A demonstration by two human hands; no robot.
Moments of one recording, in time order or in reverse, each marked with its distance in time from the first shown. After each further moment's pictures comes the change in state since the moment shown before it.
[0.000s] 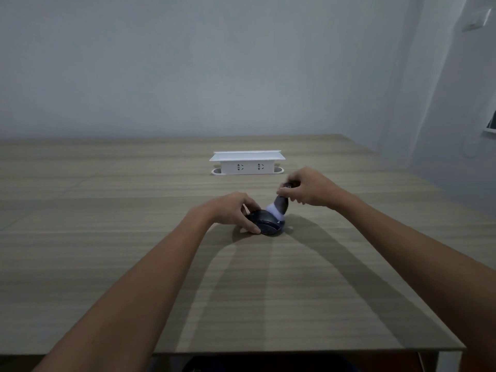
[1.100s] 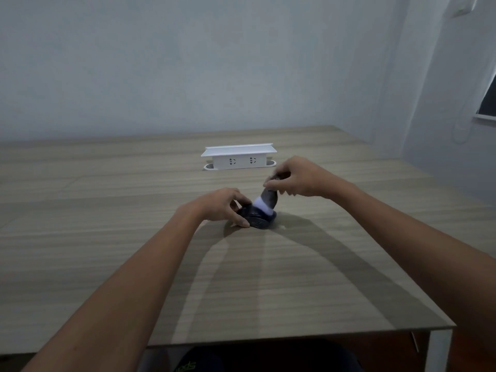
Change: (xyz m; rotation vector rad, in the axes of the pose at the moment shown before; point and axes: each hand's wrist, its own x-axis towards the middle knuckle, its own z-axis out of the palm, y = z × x) left_hand -0.001 -0.004 0.004 0.034 -0.014 -0.006; right_hand -0.018 -0.017 -0.015 0.037 -0.070 -0.065
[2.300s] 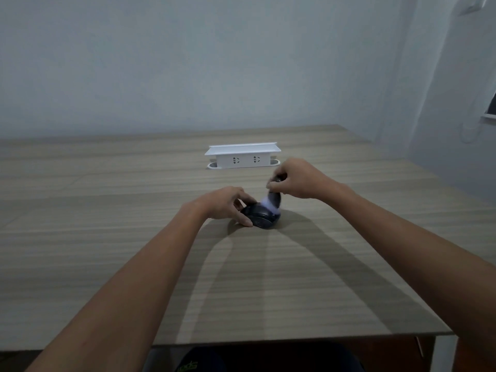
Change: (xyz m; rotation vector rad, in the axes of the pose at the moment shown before) left_hand 0.002 -0.002 -0.002 0.004 -0.006 0.012; right_hand 0.012 -0.004 0.015 -0.145 0.092 -0.024
